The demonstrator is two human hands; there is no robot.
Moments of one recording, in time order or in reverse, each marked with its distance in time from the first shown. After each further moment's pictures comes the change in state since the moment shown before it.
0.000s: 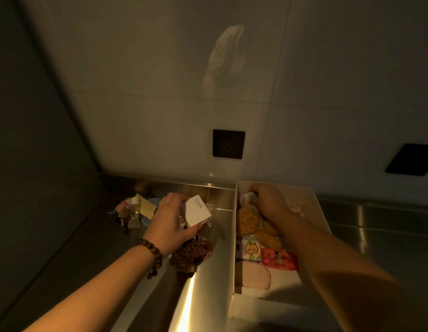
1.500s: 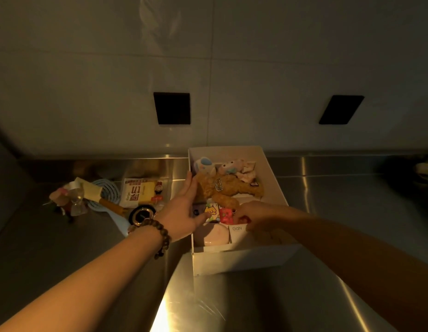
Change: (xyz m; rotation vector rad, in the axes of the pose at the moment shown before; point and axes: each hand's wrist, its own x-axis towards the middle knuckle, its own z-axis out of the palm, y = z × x) left_hand -0.005 0.044 0.095 -0.153 -0.496 0.212; right_hand -0.116 0.057 -0.009 -0.306 -0.759 -0.059
